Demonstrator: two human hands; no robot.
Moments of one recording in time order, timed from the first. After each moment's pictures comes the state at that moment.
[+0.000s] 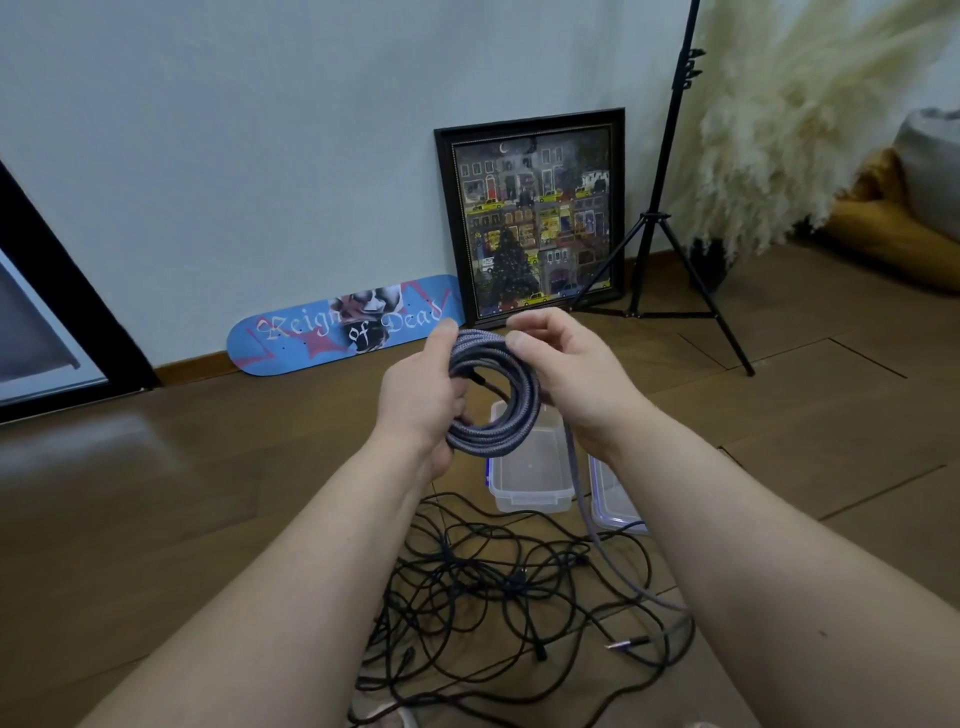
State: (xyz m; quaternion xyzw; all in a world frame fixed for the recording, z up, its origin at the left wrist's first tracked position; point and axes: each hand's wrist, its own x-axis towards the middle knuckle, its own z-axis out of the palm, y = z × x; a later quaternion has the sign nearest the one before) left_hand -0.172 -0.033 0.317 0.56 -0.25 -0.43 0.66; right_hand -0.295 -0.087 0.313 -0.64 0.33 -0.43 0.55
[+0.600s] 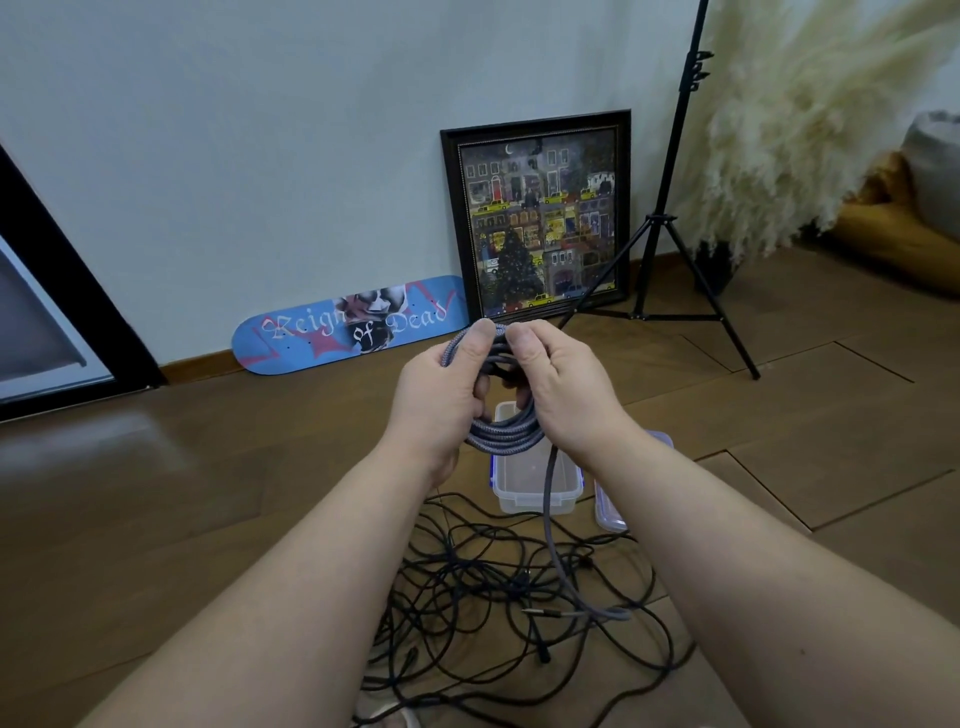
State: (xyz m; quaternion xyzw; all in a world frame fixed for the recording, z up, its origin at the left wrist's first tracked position) left_hand -0.169 -0.029 0.311 0.54 -0.39 -0.38 0.64; right_hand -0.283 -0.078 0.308 -0.74 0.32 -0.45 0.39
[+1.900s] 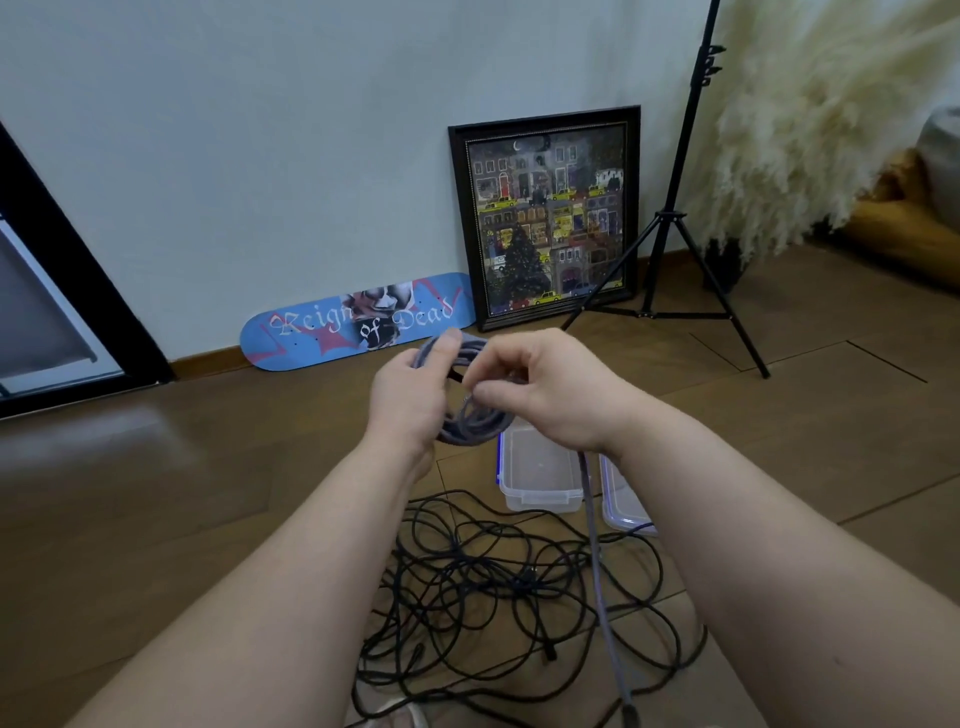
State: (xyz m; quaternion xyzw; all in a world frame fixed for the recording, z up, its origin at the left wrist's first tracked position) left_hand -0.139 -0.036 0.298 0.61 -0.30 -0.33 0.65; right_hand -0.283 -0.069 0.334 -0.86 0.25 -0.28 0.35
